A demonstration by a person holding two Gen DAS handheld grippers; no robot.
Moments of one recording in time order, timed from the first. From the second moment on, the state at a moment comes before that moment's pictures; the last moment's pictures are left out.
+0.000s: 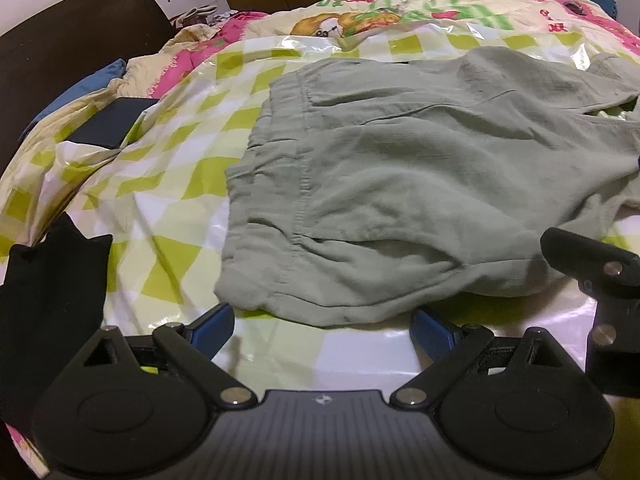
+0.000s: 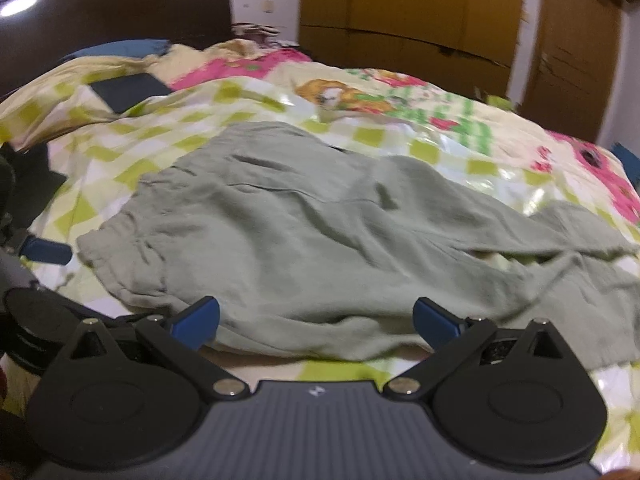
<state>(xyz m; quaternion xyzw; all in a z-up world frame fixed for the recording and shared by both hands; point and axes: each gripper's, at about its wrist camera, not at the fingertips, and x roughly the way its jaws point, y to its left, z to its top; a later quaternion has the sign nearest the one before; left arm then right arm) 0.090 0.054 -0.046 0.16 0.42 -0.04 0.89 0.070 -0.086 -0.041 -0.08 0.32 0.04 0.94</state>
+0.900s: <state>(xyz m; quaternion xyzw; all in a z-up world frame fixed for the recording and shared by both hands) 0.122 0.102 -0.053 0.12 0.41 -0.11 0.89 0.109 -0.057 -0.067 -0.08 0.38 0.16 0.91</state>
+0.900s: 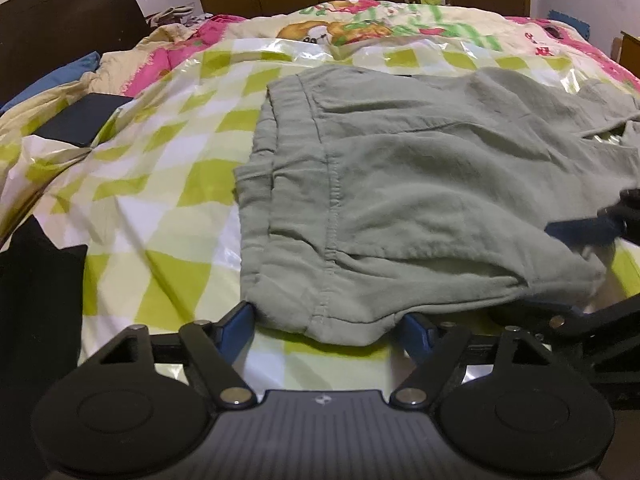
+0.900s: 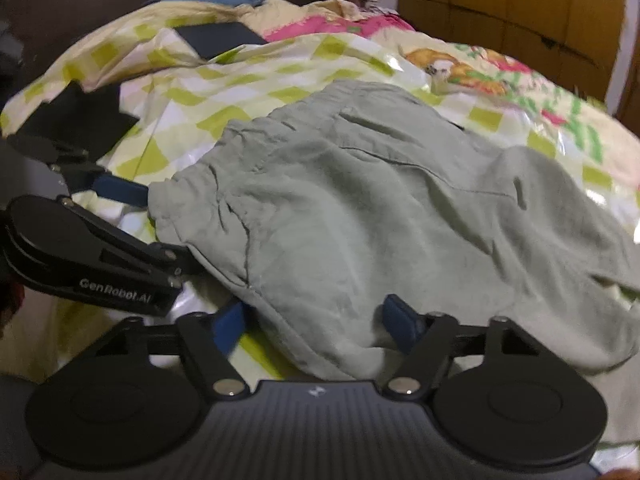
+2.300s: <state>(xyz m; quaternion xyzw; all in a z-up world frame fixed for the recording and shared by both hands) 0.096 0.148 -0.010 0.16 0.38 -0.07 0.91 0.066 -0.038 -0.033 0.06 0.38 0.21 0.90</state>
